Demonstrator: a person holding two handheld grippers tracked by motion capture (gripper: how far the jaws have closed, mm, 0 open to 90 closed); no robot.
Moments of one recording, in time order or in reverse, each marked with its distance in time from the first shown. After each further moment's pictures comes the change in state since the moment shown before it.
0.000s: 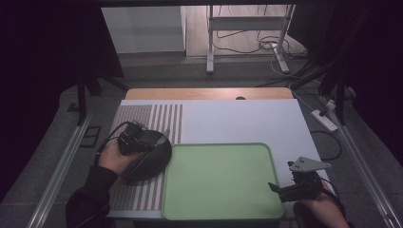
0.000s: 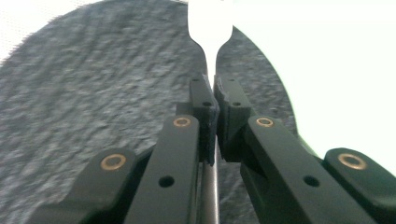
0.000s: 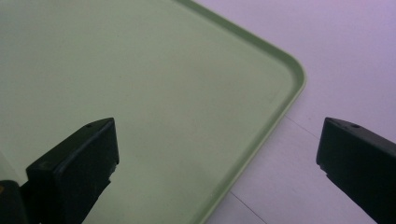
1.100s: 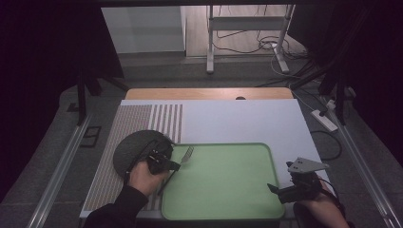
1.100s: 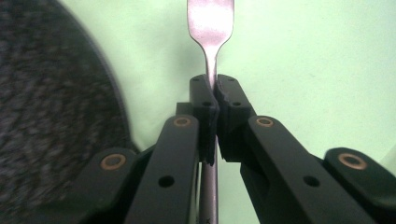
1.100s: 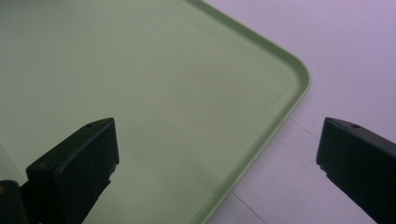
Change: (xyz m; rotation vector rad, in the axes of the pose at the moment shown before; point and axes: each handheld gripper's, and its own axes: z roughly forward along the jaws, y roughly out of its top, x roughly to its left) left arm -0.086 0.015 0.042 0.080 -0.084 -0.136; right arm 0.003 0.001 0.001 0.011 0.006 -0.034
